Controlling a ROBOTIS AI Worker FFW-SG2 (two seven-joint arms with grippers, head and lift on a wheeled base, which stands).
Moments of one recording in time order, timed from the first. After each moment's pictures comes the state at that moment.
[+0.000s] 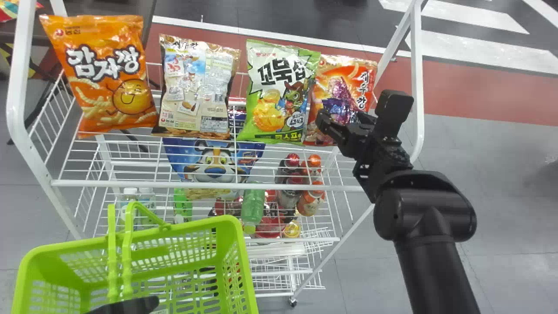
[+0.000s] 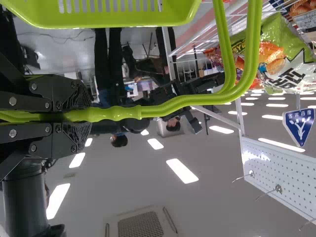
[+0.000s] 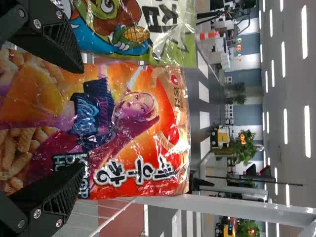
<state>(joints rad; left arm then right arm) 0.42 0.01 0.35 -2.09 0.37 1.54 -1.48 -0.10 -0.17 -0.08 -1.59 -0.18 0.42 0.01</state>
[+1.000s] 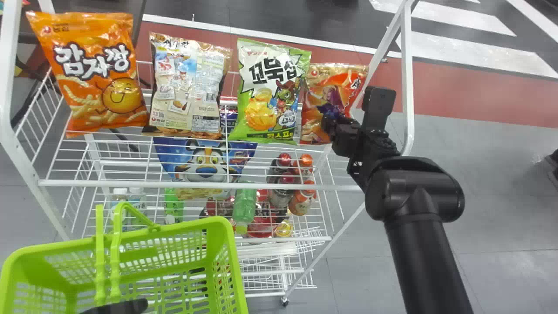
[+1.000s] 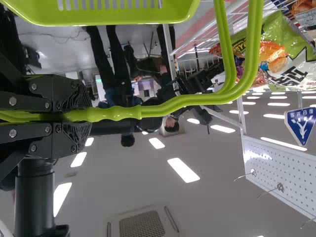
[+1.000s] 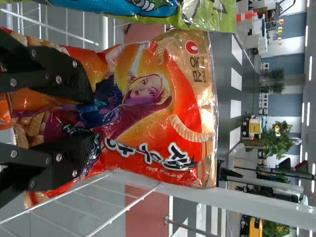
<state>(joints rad) 0.42 0.01 0.35 -2.09 0.37 1.54 -1.49 -0.17 -0.17 -0.08 -1.52 -0.13 0.55 0.01</state>
